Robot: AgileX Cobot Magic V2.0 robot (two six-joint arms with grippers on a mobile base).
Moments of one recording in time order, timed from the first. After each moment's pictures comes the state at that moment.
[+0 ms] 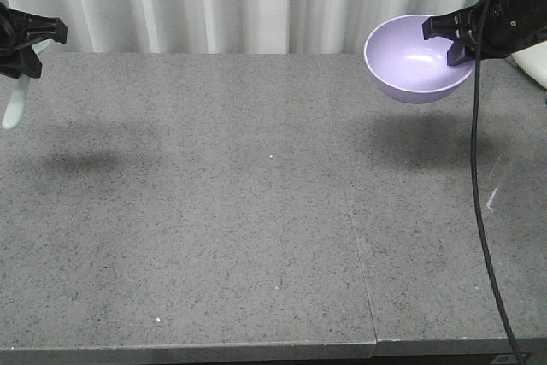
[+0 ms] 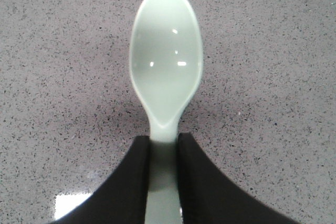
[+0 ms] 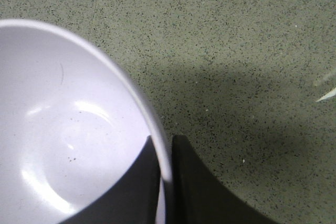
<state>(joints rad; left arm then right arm) 0.01 1.79 -1.89 -0.07 1.22 -0.05 -0.01 1.90 -1.93 0.15 1.07 -0.10</state>
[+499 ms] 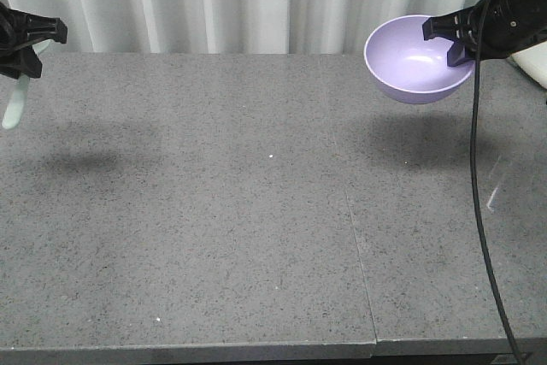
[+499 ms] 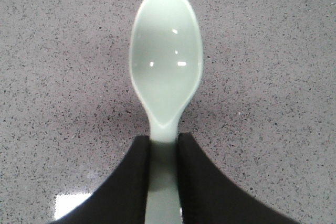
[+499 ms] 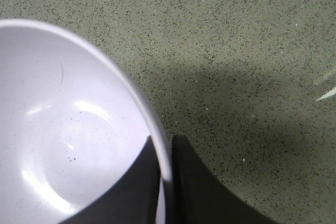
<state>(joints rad) 0.01 1.79 -1.89 -0.07 1.22 -0.05 -0.01 1.90 -1.93 0.15 1.07 -0.10</state>
